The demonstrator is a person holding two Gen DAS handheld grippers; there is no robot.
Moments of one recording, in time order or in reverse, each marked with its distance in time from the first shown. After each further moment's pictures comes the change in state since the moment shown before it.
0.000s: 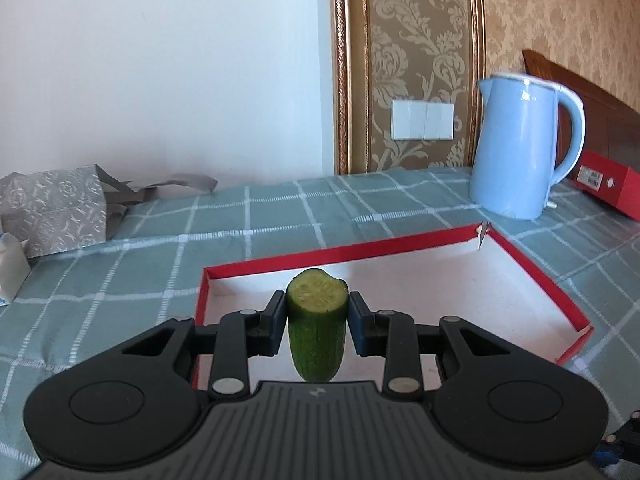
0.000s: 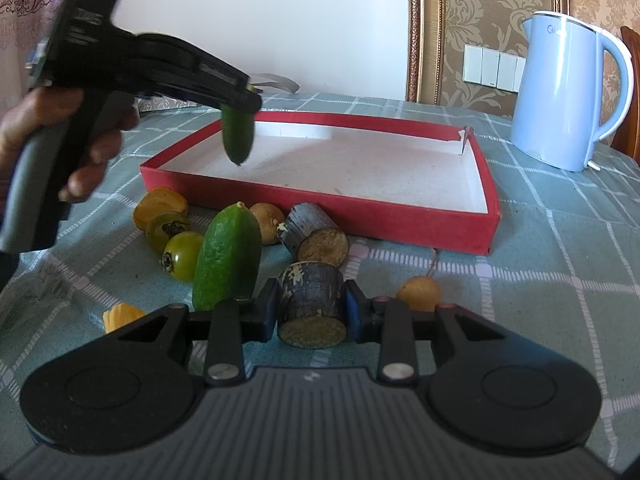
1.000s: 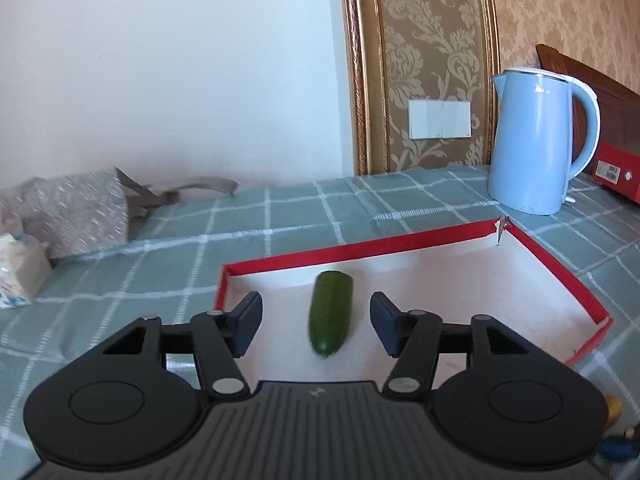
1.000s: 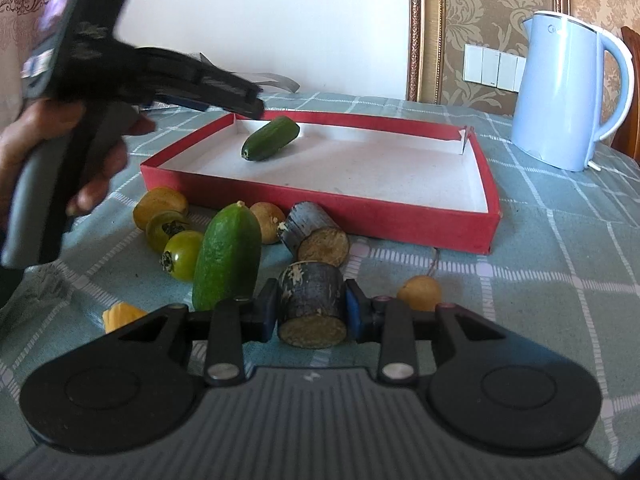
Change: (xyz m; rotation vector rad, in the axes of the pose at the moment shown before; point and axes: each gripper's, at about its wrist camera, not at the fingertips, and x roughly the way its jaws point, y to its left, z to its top) left arm -0.015 -0.002 -0.011 0.019 -0.035 0.087; right arm 0.002 0.000 0.000 -0.003 0.002 -0.001
